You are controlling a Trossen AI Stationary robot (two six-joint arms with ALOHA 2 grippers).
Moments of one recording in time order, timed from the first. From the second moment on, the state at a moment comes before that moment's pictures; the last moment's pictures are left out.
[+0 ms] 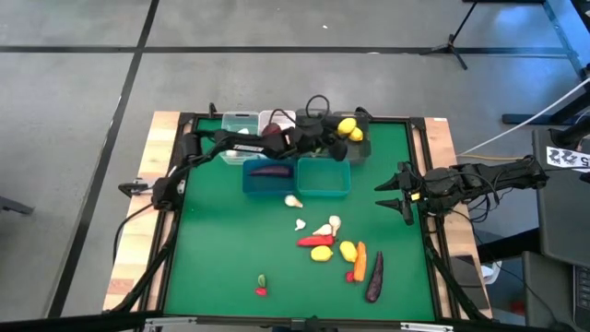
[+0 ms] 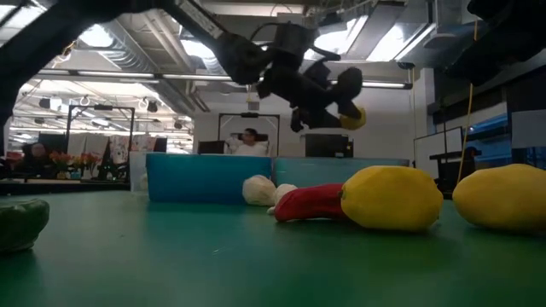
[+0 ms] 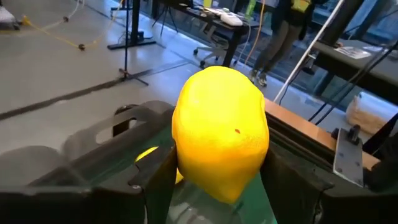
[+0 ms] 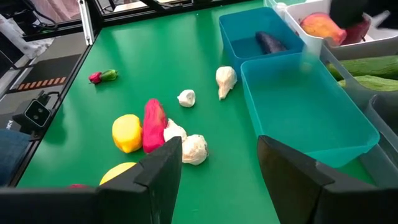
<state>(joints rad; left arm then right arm) 0.30 2.18 1.56 0.36 -0.25 -0.33 0.23 0.44 0.52 -0.55 0.17 0.26</state>
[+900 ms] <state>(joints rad) 0.31 2.30 1.77 0.15 -0.27 -0.11 0.23 0.44 0.52 -0.55 0.17 0.26</state>
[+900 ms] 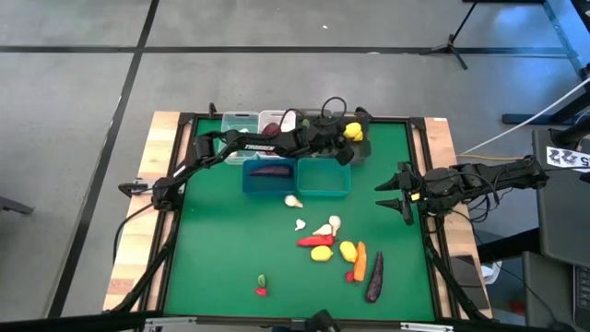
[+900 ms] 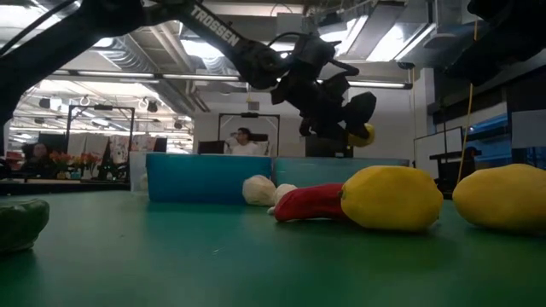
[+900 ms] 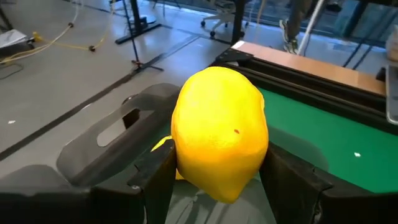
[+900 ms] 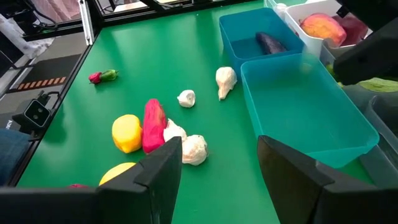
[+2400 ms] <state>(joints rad) 0.19 2.11 1.78 0.07 -0.14 0.06 0.23 0.44 0.52 -0.54 0.17 0.26</state>
